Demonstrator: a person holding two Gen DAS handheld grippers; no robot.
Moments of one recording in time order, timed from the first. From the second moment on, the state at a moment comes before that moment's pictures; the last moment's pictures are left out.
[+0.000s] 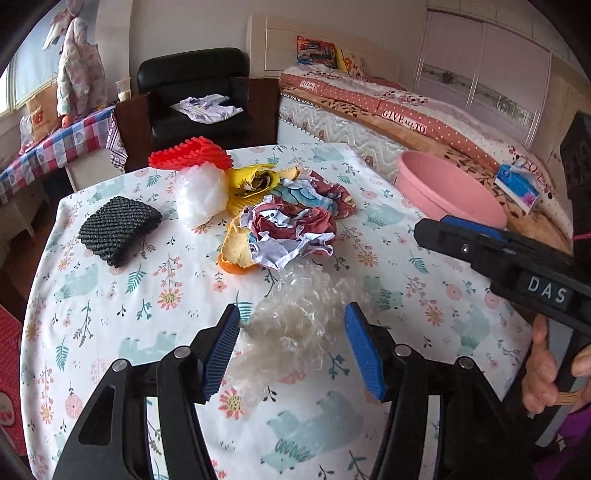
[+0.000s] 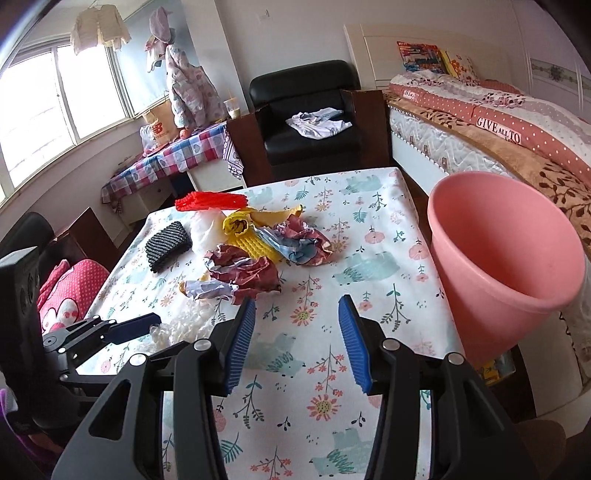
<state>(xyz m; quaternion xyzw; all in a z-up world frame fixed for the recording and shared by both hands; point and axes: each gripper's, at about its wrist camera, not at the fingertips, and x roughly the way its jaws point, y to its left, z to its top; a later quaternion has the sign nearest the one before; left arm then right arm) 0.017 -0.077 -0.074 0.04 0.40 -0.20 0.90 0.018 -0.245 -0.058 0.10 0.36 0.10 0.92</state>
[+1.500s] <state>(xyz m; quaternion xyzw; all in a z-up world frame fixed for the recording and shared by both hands) 0.006 -0.030 -0.039 -0.03 0.36 -0.17 0.92 0.064 -0.224 -0.053 0.08 0.39 0.08 0.91</state>
